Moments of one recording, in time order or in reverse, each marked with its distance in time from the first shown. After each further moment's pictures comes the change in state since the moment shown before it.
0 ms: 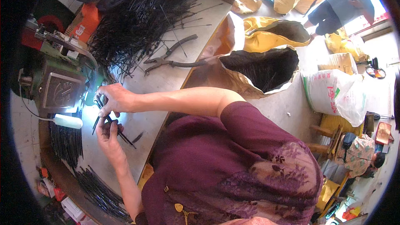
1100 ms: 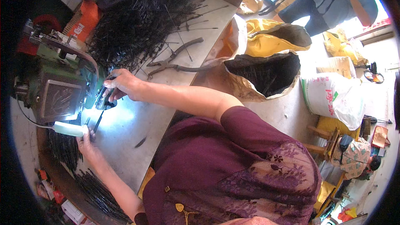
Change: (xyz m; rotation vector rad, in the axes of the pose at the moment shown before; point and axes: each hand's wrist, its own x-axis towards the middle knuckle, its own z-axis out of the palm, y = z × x) left_hand 0.066 -0.039 -0.092 -0.044 0.261 -0.039; right_hand 0.034 0.032 -0.030 0.673 0.133 0.245
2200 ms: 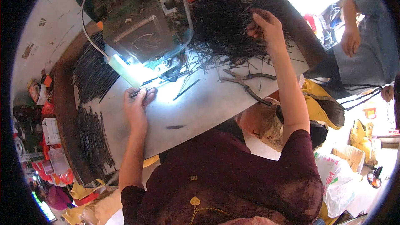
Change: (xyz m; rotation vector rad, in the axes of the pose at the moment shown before) left_hand -0.047 0.006 0.047 -0.316 0.152 -0.090; right_hand -0.017 -0.193 -0.063 -0.744 0.325 -0.404
